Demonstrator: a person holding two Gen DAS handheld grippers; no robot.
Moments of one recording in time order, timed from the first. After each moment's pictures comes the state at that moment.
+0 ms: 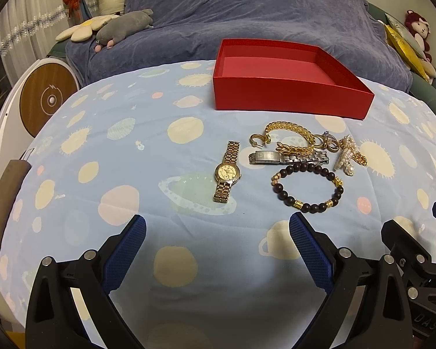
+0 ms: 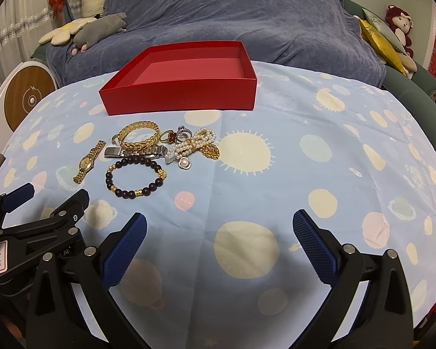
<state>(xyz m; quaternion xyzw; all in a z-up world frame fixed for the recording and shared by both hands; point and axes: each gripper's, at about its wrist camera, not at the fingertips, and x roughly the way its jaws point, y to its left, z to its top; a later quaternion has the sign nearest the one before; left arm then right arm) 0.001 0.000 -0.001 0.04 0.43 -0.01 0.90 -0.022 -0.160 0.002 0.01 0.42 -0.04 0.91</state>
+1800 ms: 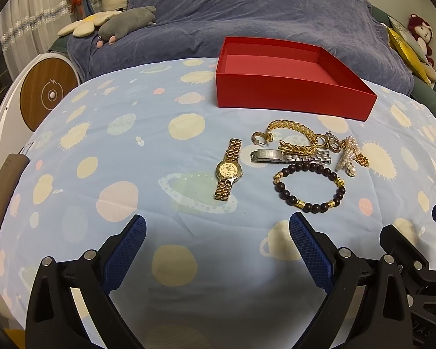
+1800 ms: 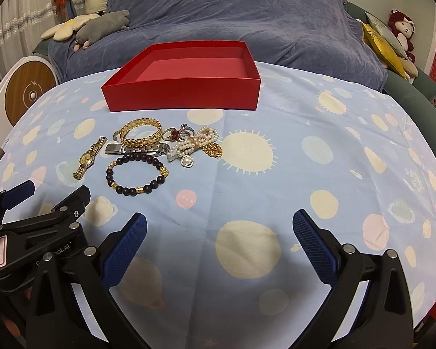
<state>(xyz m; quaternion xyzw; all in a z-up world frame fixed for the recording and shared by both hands) -0.001 0.004 -0.002 0.03 0.43 -0.01 0.90 -0.023 -0.157 0.001 0.00 0.42 -0.03 0.91</state>
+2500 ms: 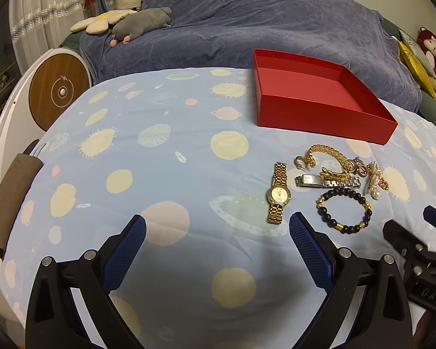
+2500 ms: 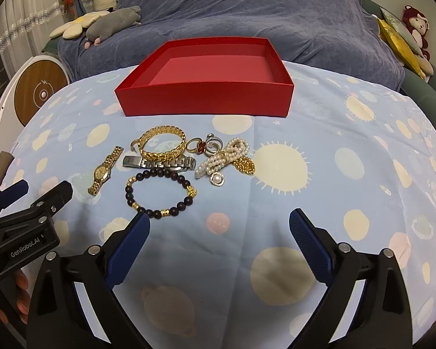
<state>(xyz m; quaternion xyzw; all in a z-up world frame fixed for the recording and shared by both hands) 0.012 0.051 0.012 0.01 0.42 0.01 0.91 0.010 -0.145 0.006 0.02 0.43 0.00 0.90</state>
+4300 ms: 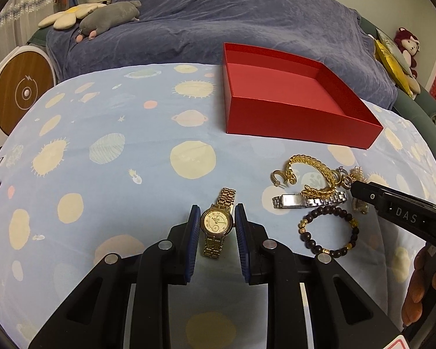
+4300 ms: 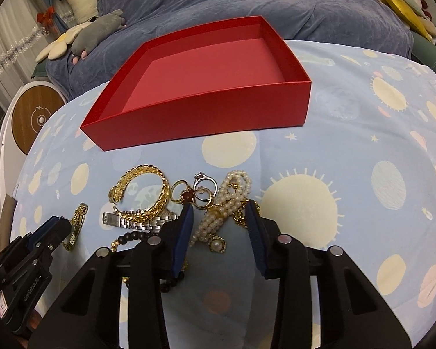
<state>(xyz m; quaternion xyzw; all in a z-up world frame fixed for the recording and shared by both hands) 0.053 0.043 -0.001 -0.01 0.44 -0.08 0.90 0.078 -0.164 -0.016 0.09 0.47 0.01 0.88</state>
